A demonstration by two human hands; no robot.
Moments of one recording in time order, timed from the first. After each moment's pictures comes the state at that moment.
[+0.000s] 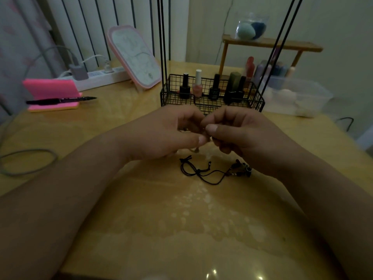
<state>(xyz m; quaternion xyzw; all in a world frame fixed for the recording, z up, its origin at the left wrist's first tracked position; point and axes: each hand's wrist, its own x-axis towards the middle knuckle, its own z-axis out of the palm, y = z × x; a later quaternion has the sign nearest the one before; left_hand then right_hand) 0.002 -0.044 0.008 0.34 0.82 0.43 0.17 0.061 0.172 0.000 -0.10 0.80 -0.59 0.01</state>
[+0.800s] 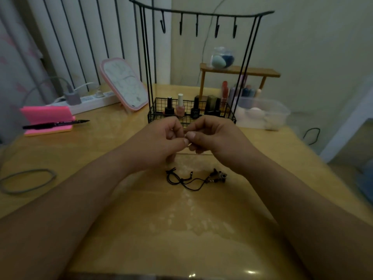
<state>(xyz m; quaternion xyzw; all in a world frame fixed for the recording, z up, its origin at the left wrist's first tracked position) 0.011 -0.030 0.013 0.31 0.83 0.46 0.07 0.060 0.166 0.012 -0.08 0.84 -0.53 -0.08</state>
